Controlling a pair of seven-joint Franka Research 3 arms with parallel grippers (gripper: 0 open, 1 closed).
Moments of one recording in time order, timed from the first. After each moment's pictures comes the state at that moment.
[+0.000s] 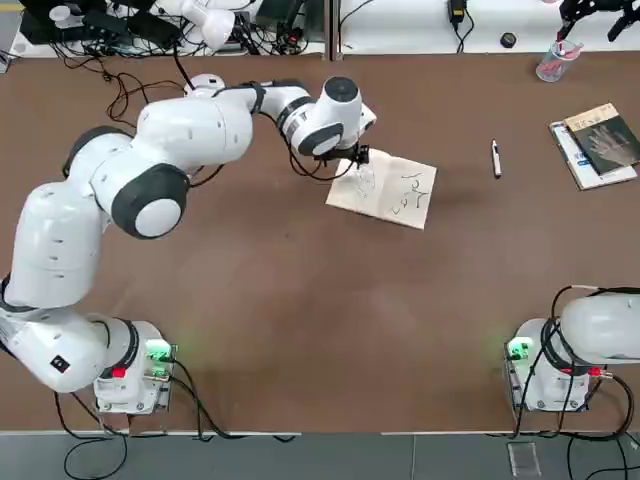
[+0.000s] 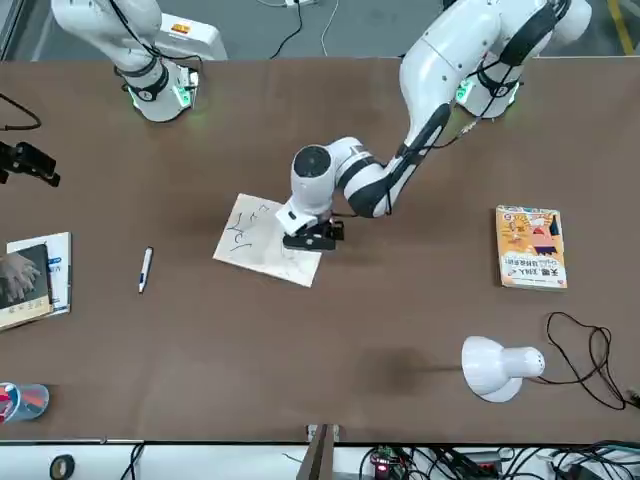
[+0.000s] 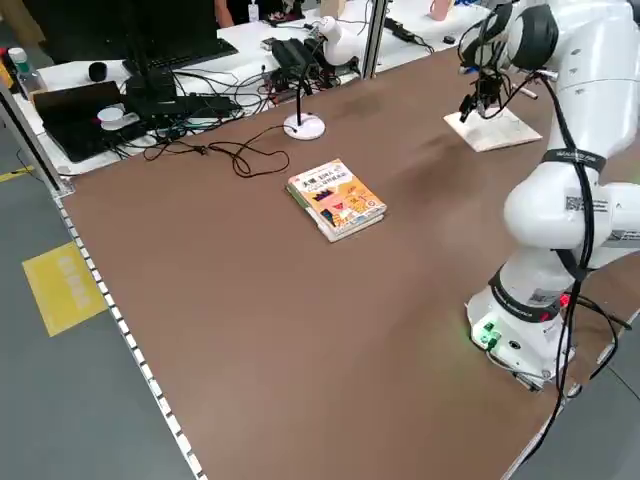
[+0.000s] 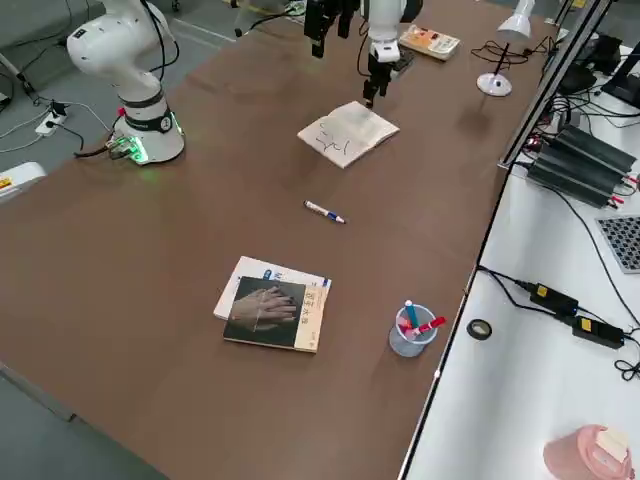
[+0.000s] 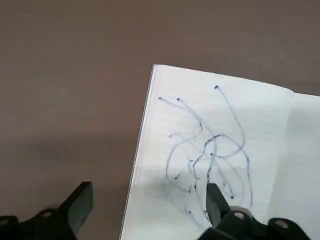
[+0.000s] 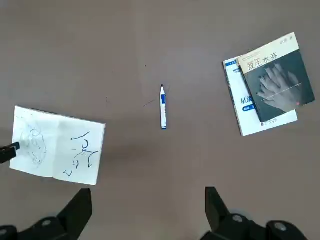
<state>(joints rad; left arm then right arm) -0.68 0.82 -0.21 -1.44 0.27 2.34 -0.89 -0.05 -0.02 0.10 -1.56 0.02 1.51 0.15</state>
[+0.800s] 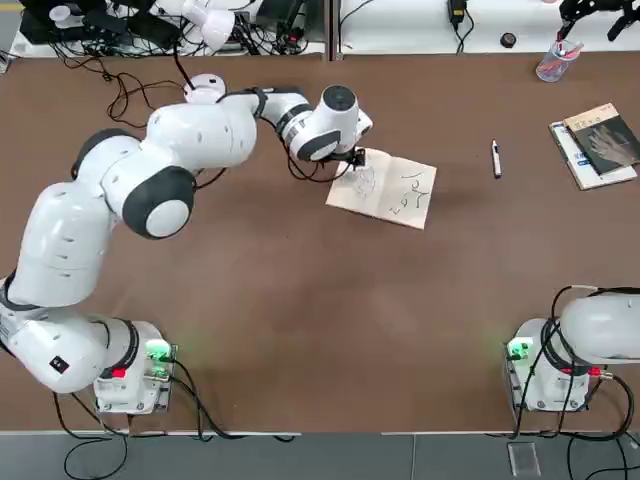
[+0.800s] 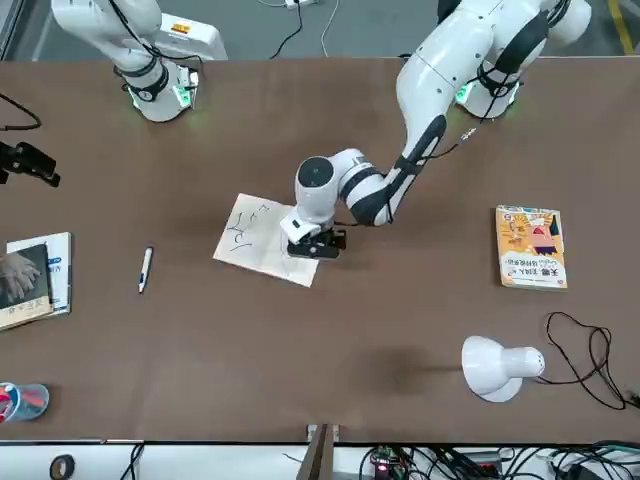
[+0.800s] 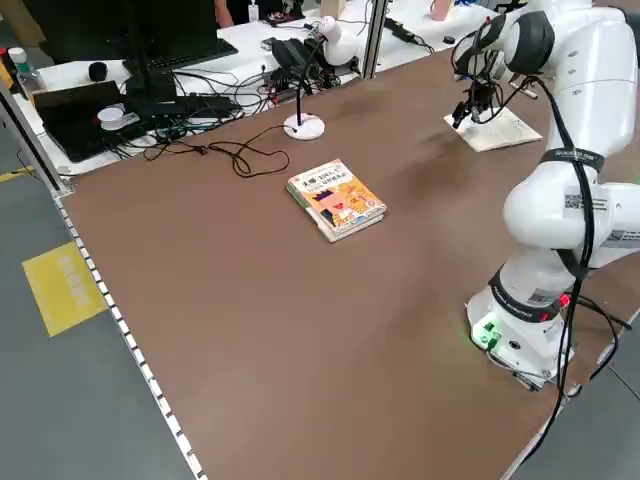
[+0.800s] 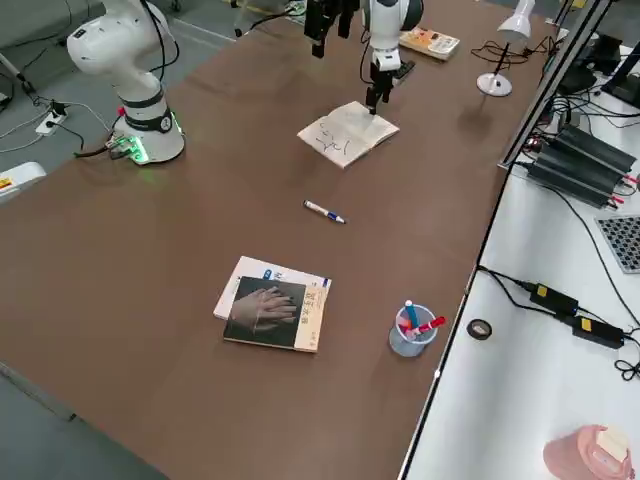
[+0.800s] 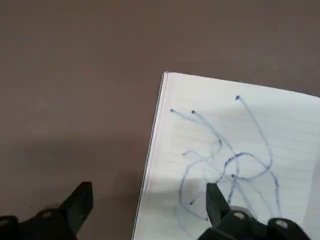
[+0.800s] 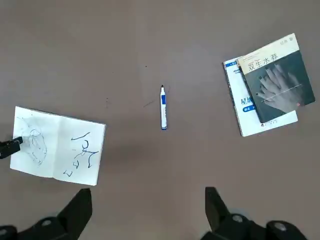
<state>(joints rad) -0.70 0.85 -0.17 -1.44 0.29 2.37 -0.89 -0.05 -0.02 0.10 -1.56 0.02 1.52 0.15</state>
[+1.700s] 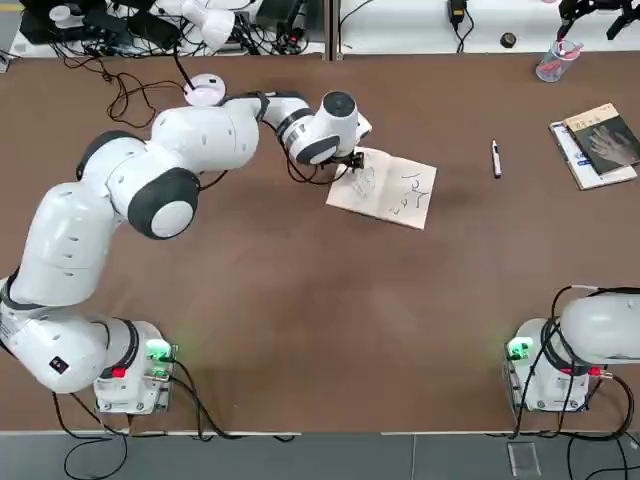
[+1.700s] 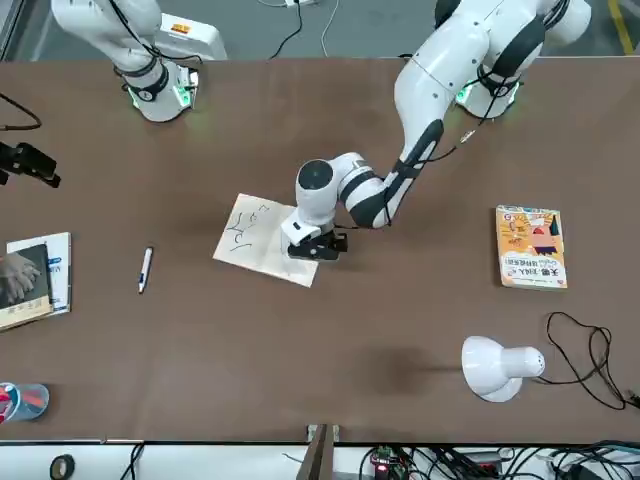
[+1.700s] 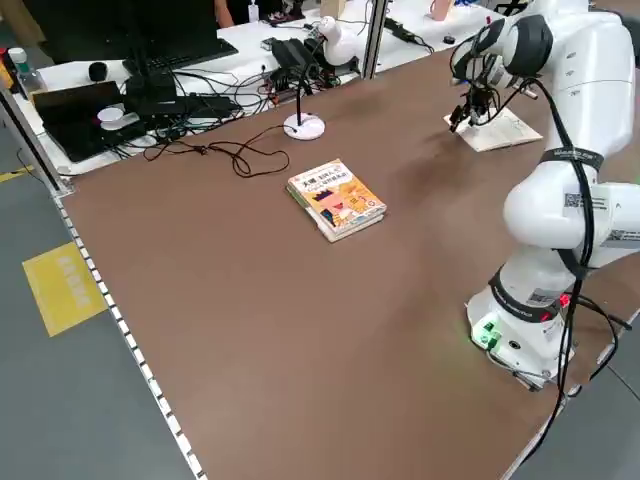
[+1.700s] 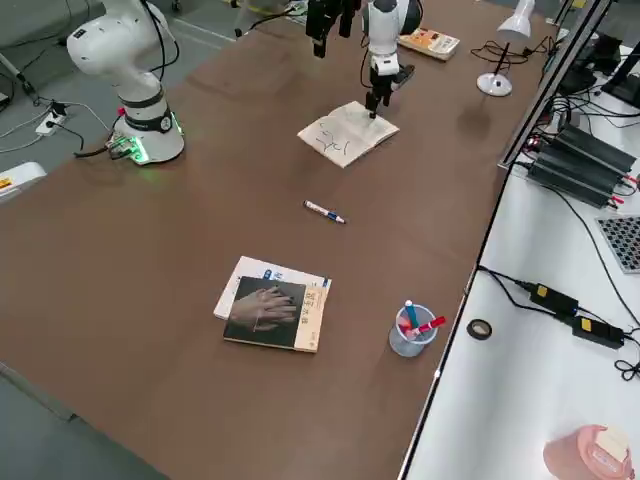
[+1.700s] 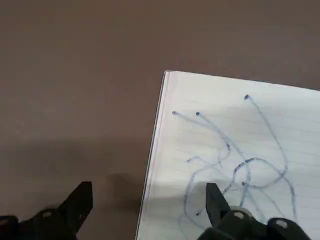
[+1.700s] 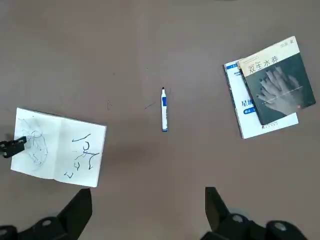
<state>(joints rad) -0.71 0.88 -0.16 -1.44 0.31 2.40 -0.89 -0.05 -0.02 0.11 -1.56 0.02 1.53 0.15</state>
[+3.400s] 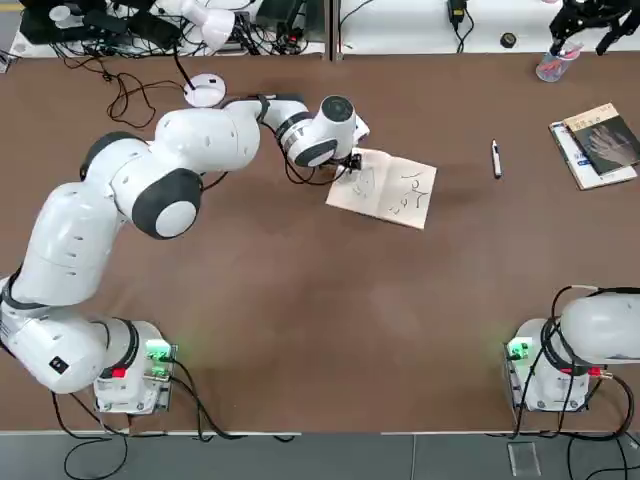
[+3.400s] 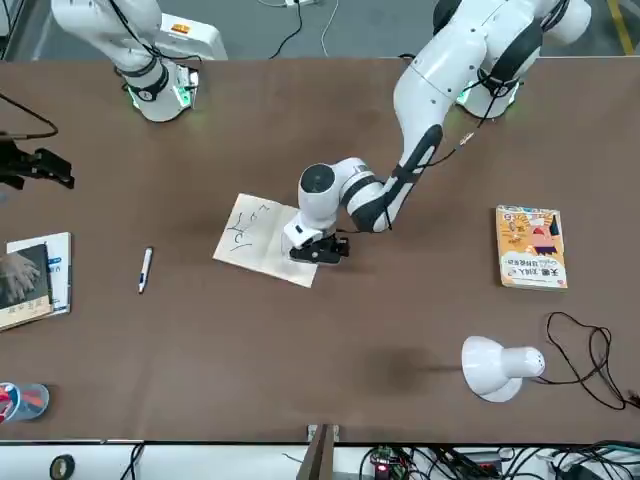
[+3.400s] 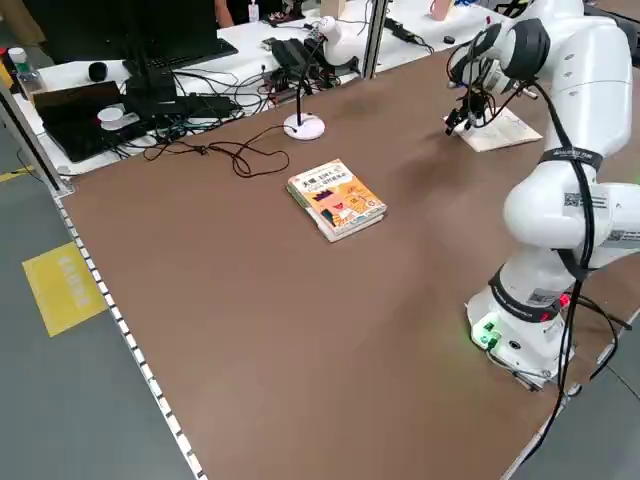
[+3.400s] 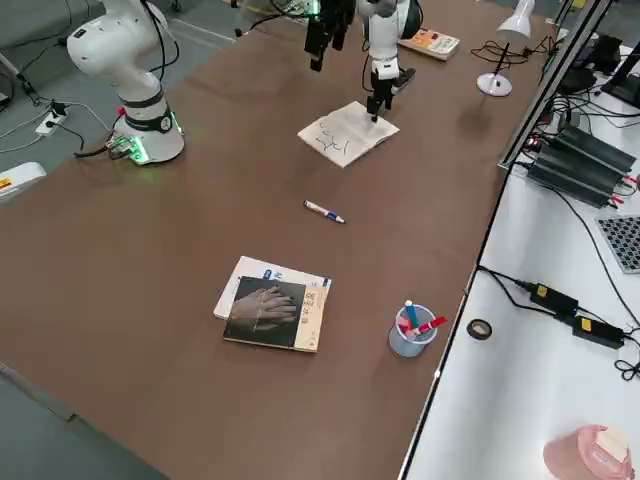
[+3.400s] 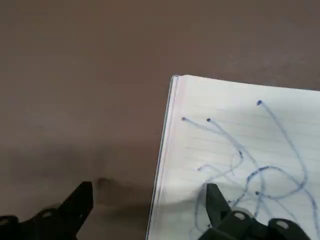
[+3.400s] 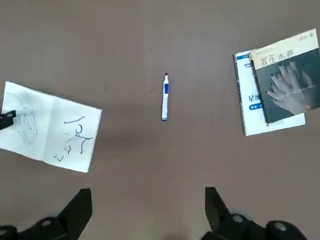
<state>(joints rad) -0.71 0.90 -0.15 -1.44 0.34 2.43 -0.89 -0.04 -0.01 0.11 -1.64 0.02 1.53 0.06</state>
